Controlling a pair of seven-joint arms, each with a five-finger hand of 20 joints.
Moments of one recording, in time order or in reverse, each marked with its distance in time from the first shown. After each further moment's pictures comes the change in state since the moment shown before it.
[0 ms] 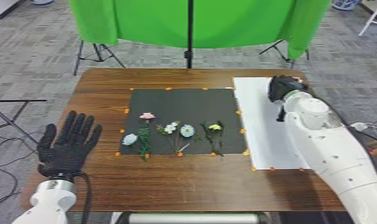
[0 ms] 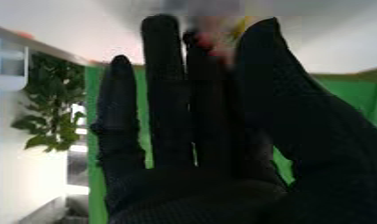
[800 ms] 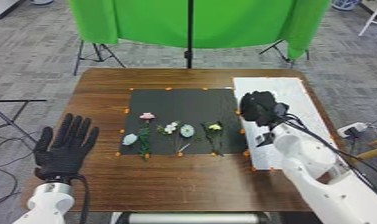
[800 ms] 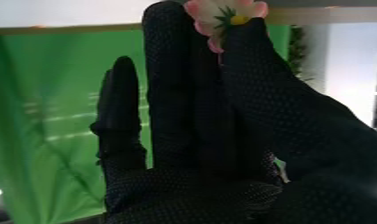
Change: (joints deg) left arm 1.4 -0.4 -0.9 -0.5 -0.1 0.1 0.6; right arm -24.8 7.9 1.6 -34.6 6.0 7.9 -5.8
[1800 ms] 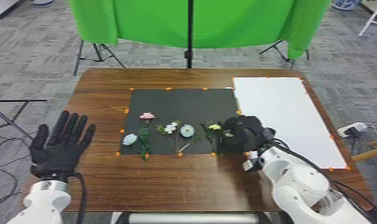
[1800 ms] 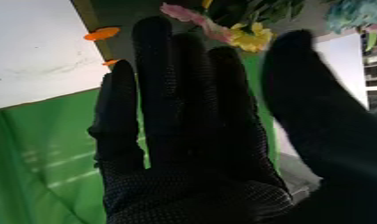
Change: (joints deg) left arm -0.6 0.1 -1.1 0.0 0.1 0.3 0.0; right arm -9.9 -2.1 0.7 -7.5 4.0 -2.6 2.6
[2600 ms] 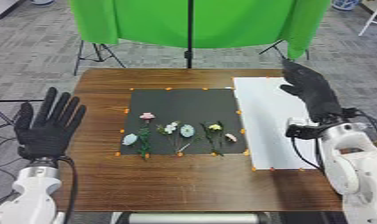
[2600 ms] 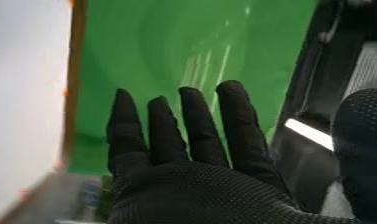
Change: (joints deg) left arm -5.2 3.0 -2.1 4.0 11.0 -8.0 -2.4; right arm -4.5 -9.2 29.3 0.0 65.2 3.5 -6.7
